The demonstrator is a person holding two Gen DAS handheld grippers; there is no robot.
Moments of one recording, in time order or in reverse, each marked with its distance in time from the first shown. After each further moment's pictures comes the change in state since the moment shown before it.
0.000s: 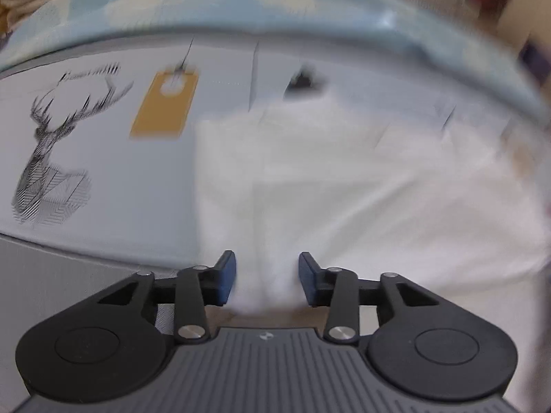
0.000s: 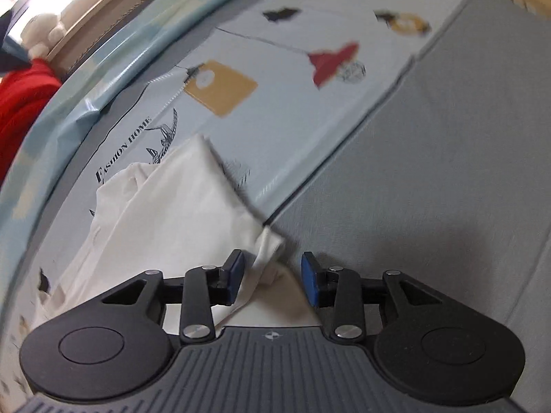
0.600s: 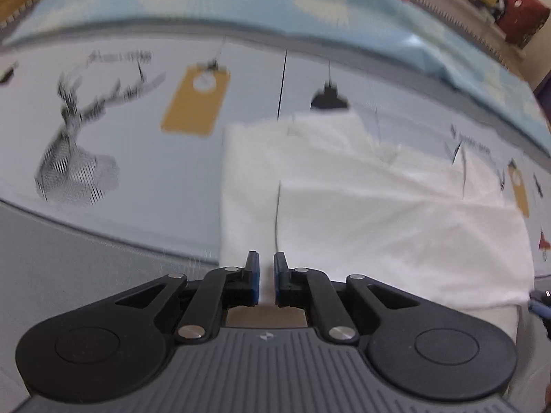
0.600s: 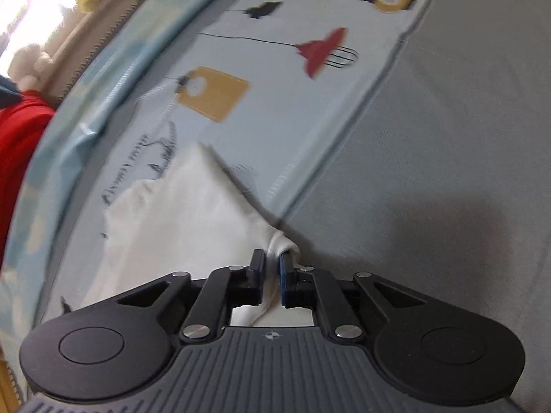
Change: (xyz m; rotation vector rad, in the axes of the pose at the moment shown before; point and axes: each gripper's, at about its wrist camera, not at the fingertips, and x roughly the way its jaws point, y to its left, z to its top) left arm -0.037 0.019 0.023 -0.152 -0.038 -0.060; right arm 0.004 0.000 -0.002 0.175 0.025 0.034
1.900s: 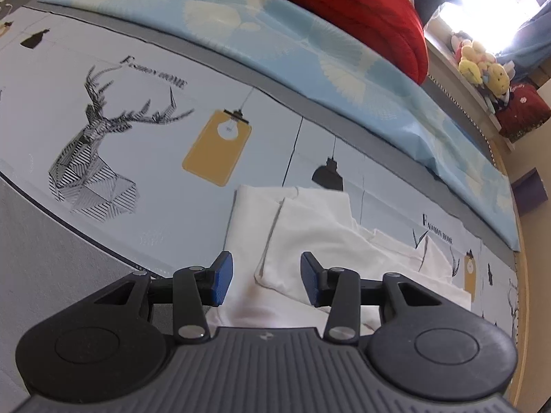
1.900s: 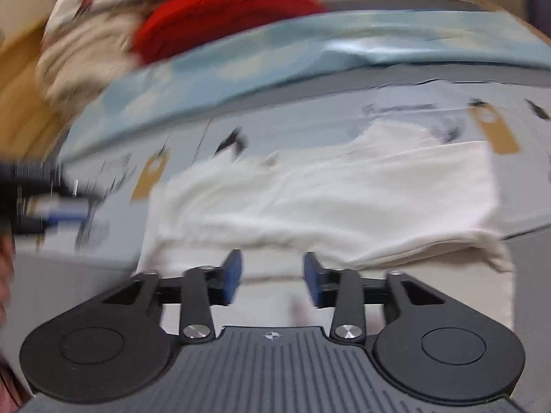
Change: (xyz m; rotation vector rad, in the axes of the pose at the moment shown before) left arm -0.040 0.045 0.030 -0.255 -0.055 -0.129; right arm -0.075 0.133 -0.144 -0.804 0.017 0.348
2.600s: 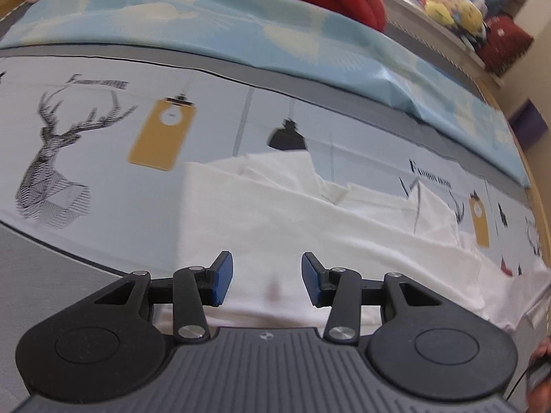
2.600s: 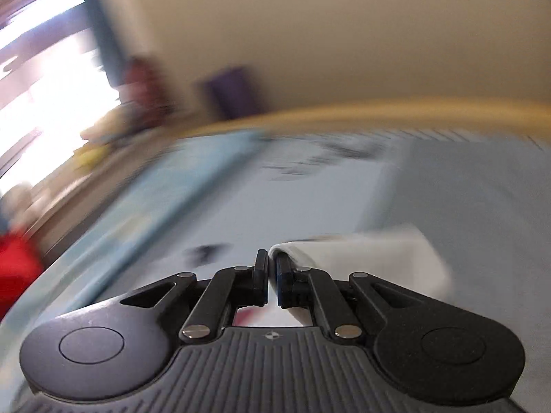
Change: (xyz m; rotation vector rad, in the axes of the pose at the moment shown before) left arm 0.018 -0.056 -0.026 0.187 0.024 0.041; right arm -0.066 -0.282 0.031 0.550 -0.634 -0.546
